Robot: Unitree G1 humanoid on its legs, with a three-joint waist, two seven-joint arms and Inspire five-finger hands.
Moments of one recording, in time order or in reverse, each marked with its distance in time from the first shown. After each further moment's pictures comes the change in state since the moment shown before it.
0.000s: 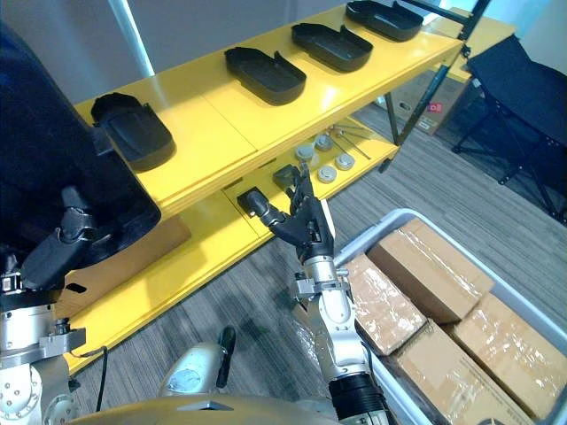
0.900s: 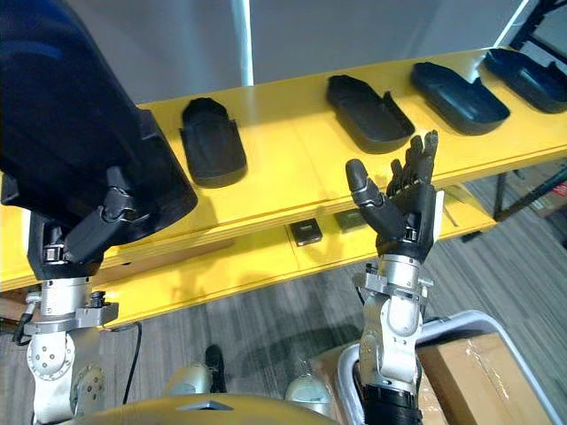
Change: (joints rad) left arm -0.141 -0.003 -0.151 0.076 0.024 0.007 0.016; right arm 0.091 0.006 -0.360 -0.232 0.016 -0.060 -0.049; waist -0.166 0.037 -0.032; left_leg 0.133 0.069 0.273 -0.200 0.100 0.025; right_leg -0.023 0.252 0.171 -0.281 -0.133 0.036
